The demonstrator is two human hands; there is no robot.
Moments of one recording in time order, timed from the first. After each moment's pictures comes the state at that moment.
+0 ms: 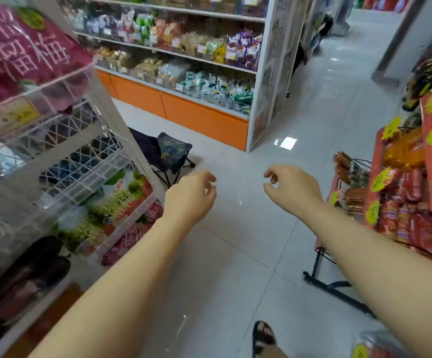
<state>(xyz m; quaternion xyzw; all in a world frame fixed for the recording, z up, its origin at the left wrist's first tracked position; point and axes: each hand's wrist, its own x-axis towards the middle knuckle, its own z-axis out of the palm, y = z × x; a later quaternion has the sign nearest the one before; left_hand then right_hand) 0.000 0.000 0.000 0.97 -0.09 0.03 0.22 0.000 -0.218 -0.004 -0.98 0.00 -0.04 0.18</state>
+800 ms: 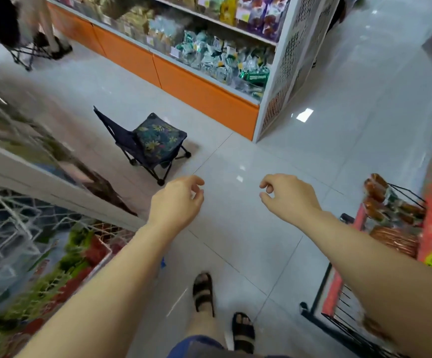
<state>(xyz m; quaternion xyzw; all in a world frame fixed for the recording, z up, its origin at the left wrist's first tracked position) 0.272 -0.047 -0.068 0.97 0.00 -0.08 0.22 0.286 -0.279 -0.078 -0.98 -0.04 0.11 0.14</state>
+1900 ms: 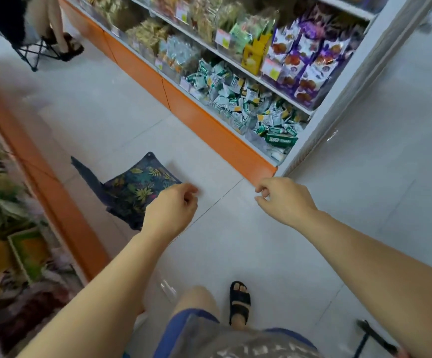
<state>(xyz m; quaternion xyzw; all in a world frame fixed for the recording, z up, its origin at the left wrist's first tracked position) 0.689 -0.065 -0.092 0.96 0.11 -0.09 0.25 0.742 -0.294 -0.087 -0.97 -0.11 0.17 0.14</state>
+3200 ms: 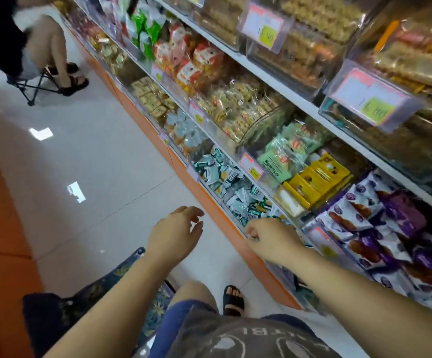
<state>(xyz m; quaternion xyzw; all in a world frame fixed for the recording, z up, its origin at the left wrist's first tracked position) 1.177 0.044 -0.106 0.96 0.08 -0.11 0.25 1.229 -0.165 -0.106 -0.93 -0.17 0.30 0.12</state>
